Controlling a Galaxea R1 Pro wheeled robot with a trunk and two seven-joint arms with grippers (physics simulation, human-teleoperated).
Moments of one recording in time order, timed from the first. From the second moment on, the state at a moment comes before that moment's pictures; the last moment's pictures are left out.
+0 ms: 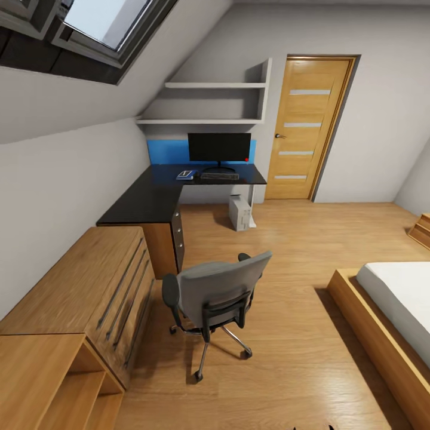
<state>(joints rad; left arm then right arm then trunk) -0.11 -0.07 -0.38 -0.36 0.58 -0.41 0.41 -0.22 -0.05 0.38 -0.20 -0.08 -0.66 -0.39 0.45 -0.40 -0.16</state>
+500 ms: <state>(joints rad) -0.11 -0.08 -0.38 -0.36 0.58 -0.41 0.30 -0.22 -0.05 0.38 -0.20 -0.08 -0.66 -0.39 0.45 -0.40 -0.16</state>
